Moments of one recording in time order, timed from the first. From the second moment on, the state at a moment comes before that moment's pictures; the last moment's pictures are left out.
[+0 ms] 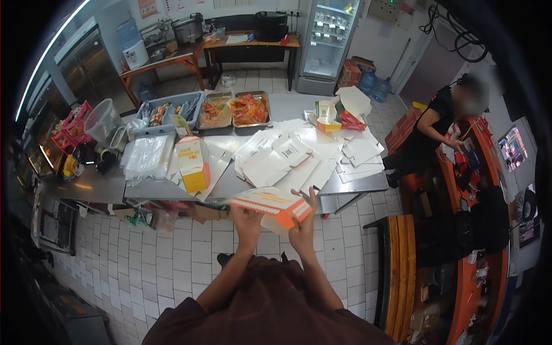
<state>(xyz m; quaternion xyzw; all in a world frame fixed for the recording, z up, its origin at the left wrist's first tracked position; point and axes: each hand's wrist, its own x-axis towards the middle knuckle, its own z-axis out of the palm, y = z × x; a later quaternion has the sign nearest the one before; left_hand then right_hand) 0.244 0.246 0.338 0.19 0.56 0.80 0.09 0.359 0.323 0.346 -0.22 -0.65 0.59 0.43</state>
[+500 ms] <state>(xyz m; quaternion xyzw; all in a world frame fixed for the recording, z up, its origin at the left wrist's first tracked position) 0.207 0.233 0.329 0.36 0.69 0.62 0.13 0.356 0.314 0.320 -0.20 -0.80 0.37 0.42</state>
